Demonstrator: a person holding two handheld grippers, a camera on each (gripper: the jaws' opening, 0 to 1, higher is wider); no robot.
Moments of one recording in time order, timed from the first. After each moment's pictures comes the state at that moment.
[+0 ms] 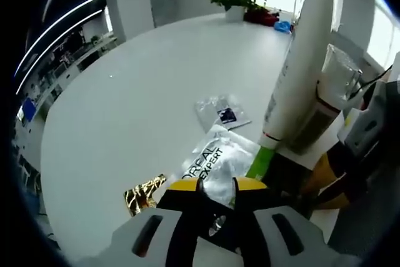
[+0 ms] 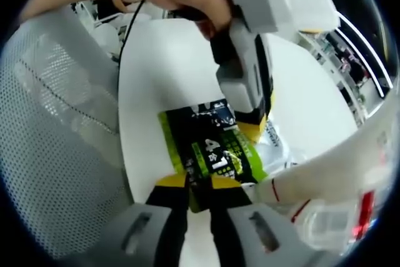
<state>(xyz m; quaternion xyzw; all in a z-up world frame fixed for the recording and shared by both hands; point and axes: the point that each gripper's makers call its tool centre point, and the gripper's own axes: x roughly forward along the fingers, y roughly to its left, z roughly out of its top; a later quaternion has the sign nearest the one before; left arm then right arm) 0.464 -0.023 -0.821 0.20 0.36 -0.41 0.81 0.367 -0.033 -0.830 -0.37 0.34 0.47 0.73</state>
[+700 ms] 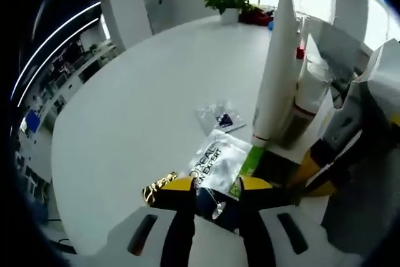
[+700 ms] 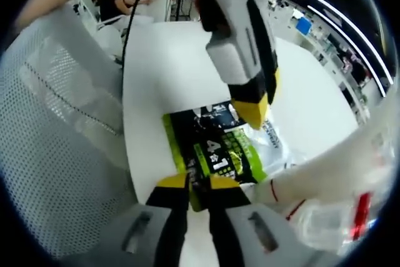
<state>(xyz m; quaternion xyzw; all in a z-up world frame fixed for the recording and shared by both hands) 0.453 -0.007 -0.786 0.22 0.34 -0.41 0.82 0.365 -0.033 -0.819 -0.36 0.33 0.47 0.73</state>
